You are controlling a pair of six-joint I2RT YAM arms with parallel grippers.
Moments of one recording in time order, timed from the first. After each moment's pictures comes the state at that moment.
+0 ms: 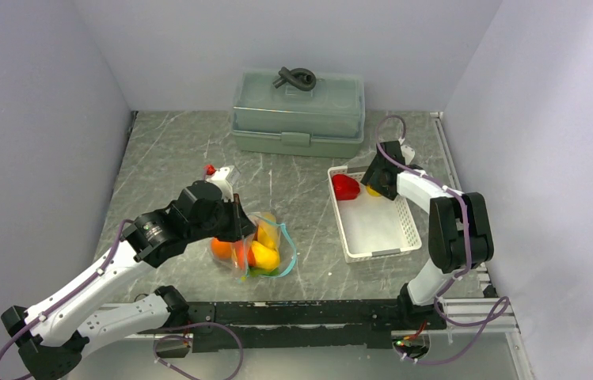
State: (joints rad) left arm -0.81 0.87 0.98 -0.75 0.01 -0.72; right arm 0.15 1.66 0.99 -0.29 0.22 0.65
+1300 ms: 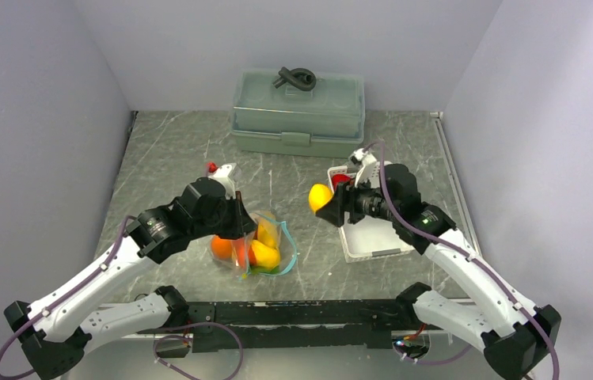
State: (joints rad) left arm -0.81 0.91 1.01 -0.76 -0.01 -0.72; right arm 0.52 0.93 0.87 -0.39 -0.39 0.36
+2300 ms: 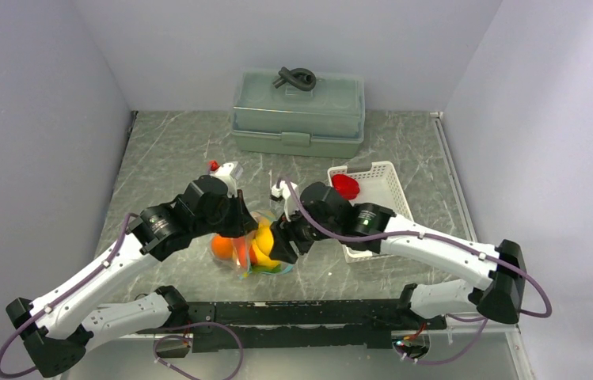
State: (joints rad) left arm -0.81 0.93 1.03 -0.77 -0.01 -0.72; right arm 1.07 1.23 1.06 -0.46 -0.26 0.27
